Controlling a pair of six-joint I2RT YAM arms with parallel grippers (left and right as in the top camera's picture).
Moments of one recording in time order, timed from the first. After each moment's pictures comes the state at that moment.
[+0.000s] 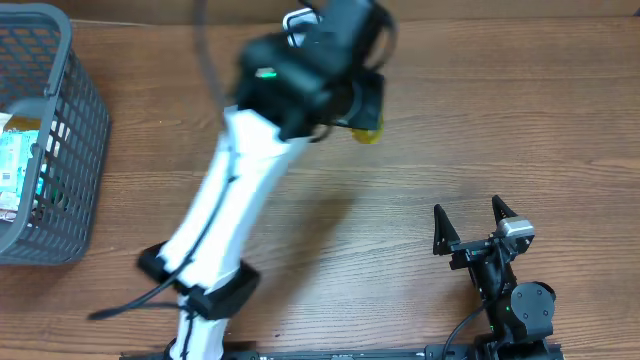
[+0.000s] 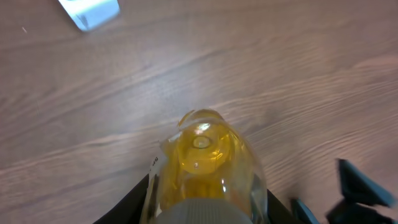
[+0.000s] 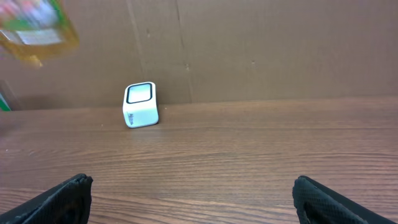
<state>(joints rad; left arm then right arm) -0.68 2.07 2.67 -1.61 -0.01 -0.47 0.14 0.01 0.02 -0.03 -0.05 0.13</state>
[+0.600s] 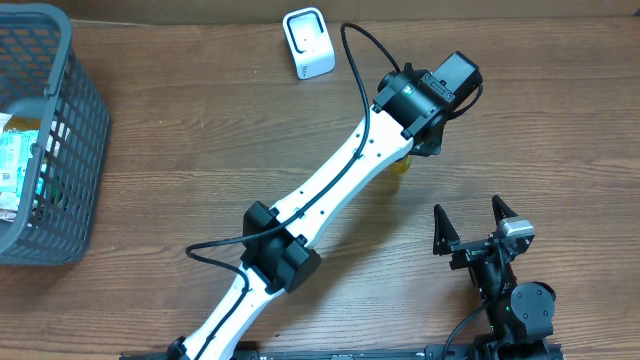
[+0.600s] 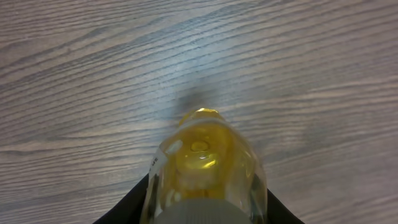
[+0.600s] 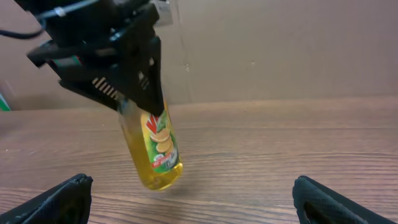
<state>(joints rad) -0.83 2.44 2.67 -1.46 -0.16 -0.67 0.14 0.01 0.02 -0.03 -0.05 0.13</state>
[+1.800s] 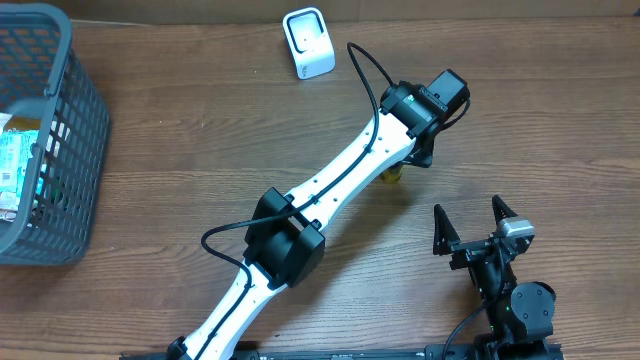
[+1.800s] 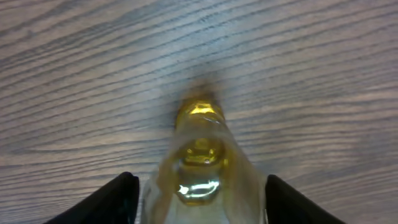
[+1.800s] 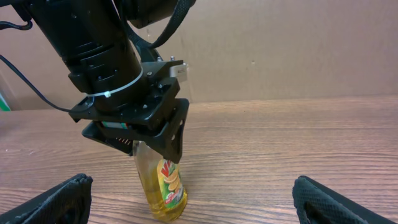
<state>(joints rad) -0.82 2.48 2.47 -1.32 -0.14 -0.65 0.14 0.01 0.02 -0.03 -0.05 0.13</state>
